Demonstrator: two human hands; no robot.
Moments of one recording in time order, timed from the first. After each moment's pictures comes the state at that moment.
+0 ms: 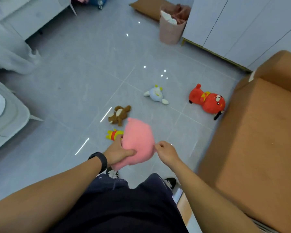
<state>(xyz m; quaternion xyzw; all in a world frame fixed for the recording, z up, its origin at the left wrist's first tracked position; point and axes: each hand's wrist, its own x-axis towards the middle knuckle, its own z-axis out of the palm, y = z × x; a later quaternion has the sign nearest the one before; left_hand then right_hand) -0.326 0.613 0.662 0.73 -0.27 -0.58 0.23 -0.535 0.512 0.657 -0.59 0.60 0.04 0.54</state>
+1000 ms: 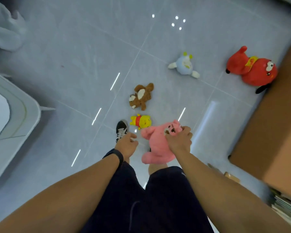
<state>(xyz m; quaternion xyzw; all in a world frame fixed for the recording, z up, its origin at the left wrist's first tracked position) -0.088 0.565 0.523 0.79 -0.23 -0.56 0.09 -0.277 0.462 0.512 -0.44 0.79 0.07 0.42</state>
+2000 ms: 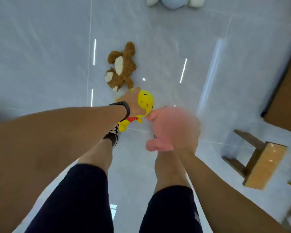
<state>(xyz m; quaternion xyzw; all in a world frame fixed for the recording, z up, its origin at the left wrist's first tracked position) -0.091 0.396 0.195 0.65 -0.51 -0.50 -0.24 -0.302 0.486 0.264 -0.36 0.84 -0.01 0.40</state>
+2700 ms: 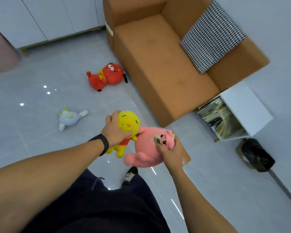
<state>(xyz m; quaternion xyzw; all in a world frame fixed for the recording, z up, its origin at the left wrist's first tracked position) -0.416 0.382 0.677 0.47 -0.73 -0.49 -0.02 -0.560 0.593 0.677 -0.06 0.87 -0.41 0.27</state>
